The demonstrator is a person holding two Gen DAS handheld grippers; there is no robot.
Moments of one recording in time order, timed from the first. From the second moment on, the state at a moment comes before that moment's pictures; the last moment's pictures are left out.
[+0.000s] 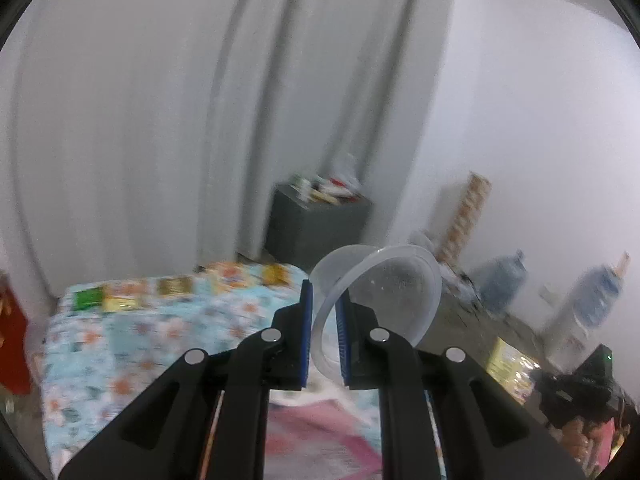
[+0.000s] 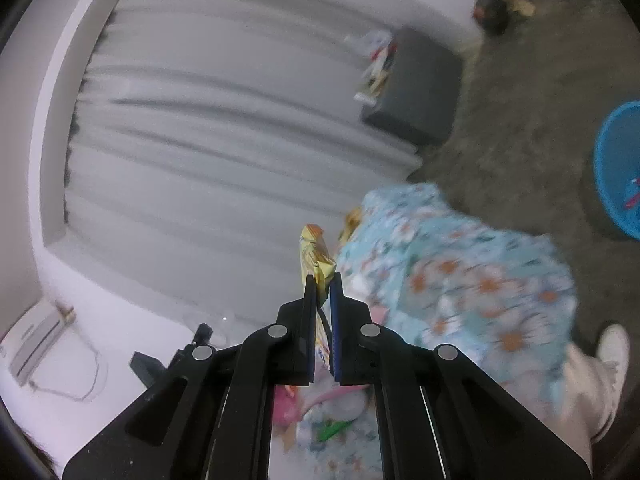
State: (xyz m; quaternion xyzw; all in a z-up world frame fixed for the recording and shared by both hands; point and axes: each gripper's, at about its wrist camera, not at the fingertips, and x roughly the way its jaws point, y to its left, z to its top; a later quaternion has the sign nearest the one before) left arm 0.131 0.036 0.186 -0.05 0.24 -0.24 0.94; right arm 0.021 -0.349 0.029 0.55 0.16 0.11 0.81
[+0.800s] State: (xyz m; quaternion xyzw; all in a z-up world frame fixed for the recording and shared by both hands) left arm 0.152 -0.416 0.014 0.13 0.48 -0.45 0.74; right arm -0.078 -0.504 -0.110 0.61 0.13 -0.21 0.75
